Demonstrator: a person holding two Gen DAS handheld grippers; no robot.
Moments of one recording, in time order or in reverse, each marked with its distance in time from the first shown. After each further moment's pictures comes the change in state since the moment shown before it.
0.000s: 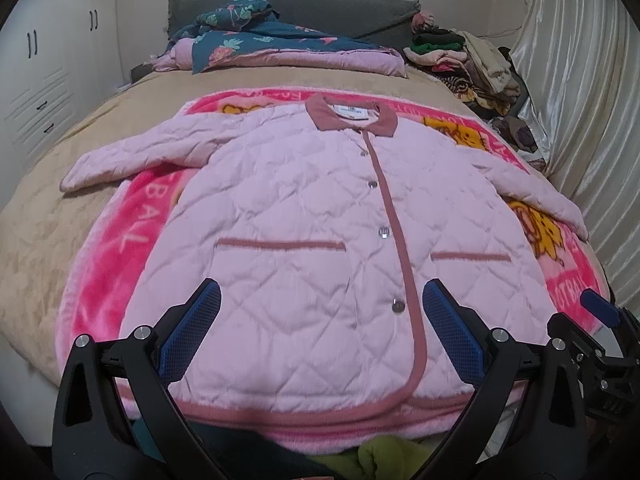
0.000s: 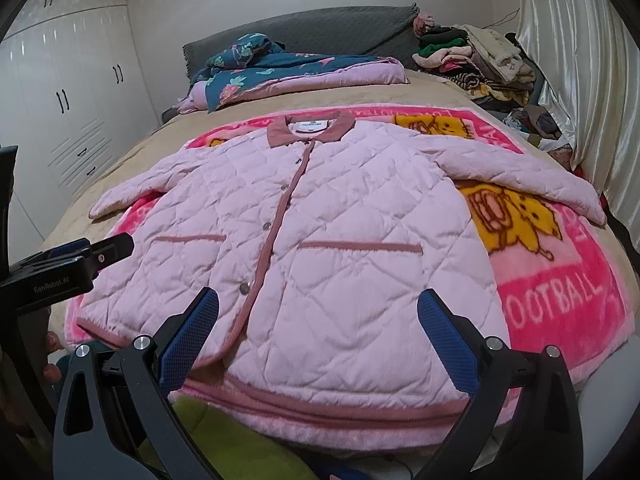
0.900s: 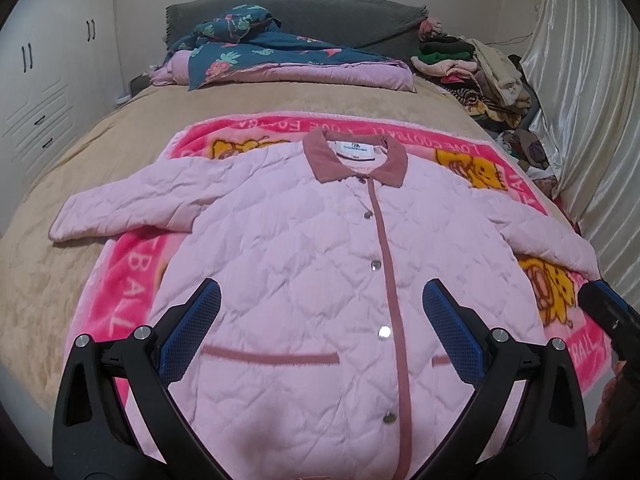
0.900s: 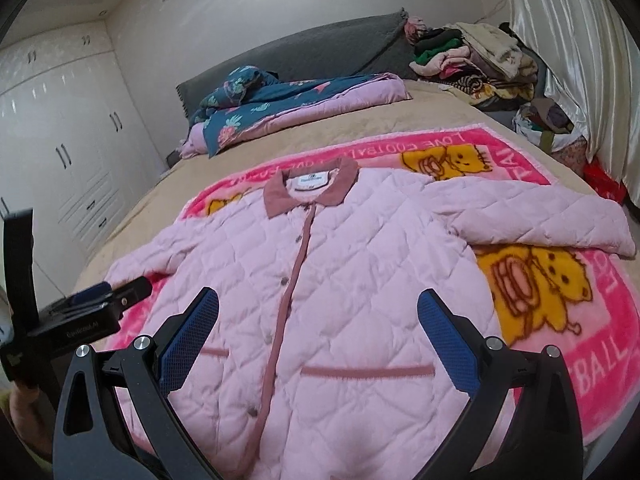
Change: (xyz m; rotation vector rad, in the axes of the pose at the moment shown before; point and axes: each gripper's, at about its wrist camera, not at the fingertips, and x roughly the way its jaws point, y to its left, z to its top) left arm 0.048 -0.014 0.108 0.000 -0.016 0.021; right arm 0.042 -0.040 0.117 0.136 -0.082 0.083
